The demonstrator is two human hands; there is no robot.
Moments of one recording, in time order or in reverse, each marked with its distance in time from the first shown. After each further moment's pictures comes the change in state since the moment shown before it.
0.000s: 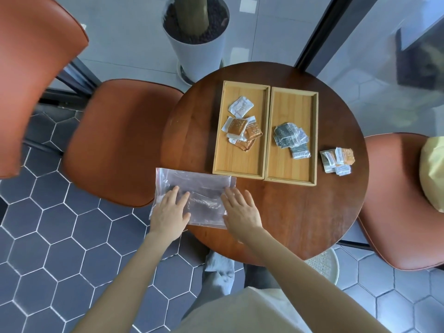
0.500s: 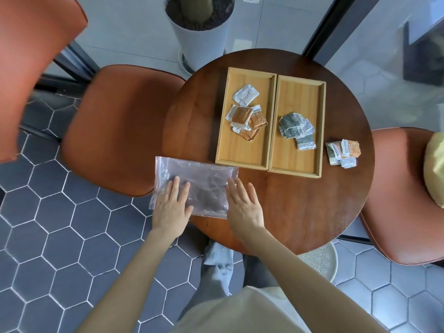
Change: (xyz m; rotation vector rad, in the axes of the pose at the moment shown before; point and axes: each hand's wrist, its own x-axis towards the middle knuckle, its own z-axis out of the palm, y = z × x) left_hand -0.005 -0.003 0.029 0.014 0.099 0.004; right_hand -0.011 -0.009 0.013 -0.103 0.073 0.067
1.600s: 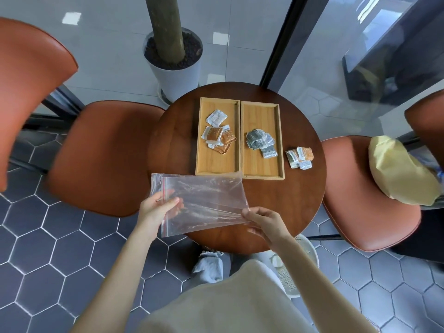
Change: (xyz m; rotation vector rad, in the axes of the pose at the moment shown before) left_hand -0.028 0.019 -0.077 -1.557 -0.009 -0.419; right_hand -0.097 0.062 -0.041 1.928 0.027 0.599
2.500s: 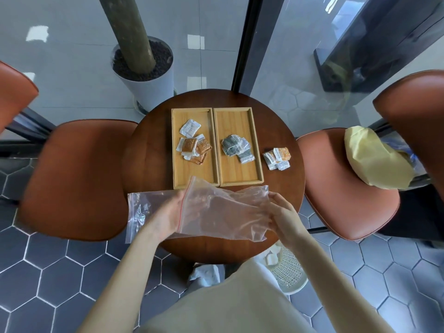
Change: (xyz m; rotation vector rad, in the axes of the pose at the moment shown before) left_hand 0.011 0.027 0.074 -0.226 -0.553 -0.314; right_hand -0.026 -0.051 -0.046 0.142 0.124 -0.119
